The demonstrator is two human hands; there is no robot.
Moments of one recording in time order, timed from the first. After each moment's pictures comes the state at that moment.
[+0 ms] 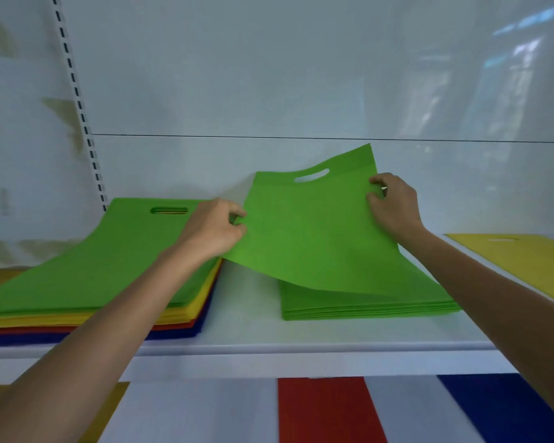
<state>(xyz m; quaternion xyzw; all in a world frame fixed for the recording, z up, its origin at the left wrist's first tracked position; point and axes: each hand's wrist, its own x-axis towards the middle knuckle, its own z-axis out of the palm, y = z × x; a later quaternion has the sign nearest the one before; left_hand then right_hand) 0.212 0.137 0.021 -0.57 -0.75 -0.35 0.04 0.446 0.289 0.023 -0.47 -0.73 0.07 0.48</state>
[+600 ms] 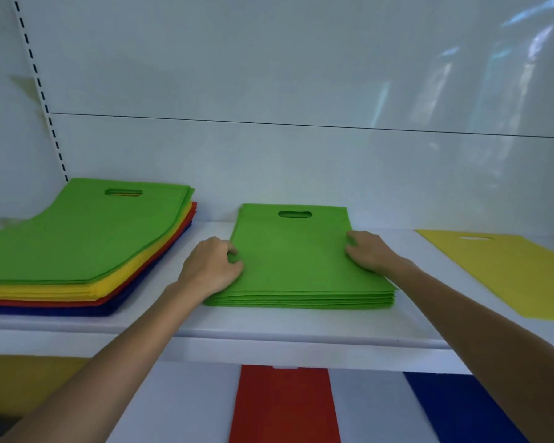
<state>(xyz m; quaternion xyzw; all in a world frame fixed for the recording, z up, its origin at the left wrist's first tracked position) 0.304 0.173 -0.053 -0.53 -0.81 -0.27 0.01 0.523 0.339 -0.048 -0.53 -0.83 0.13 0.14</state>
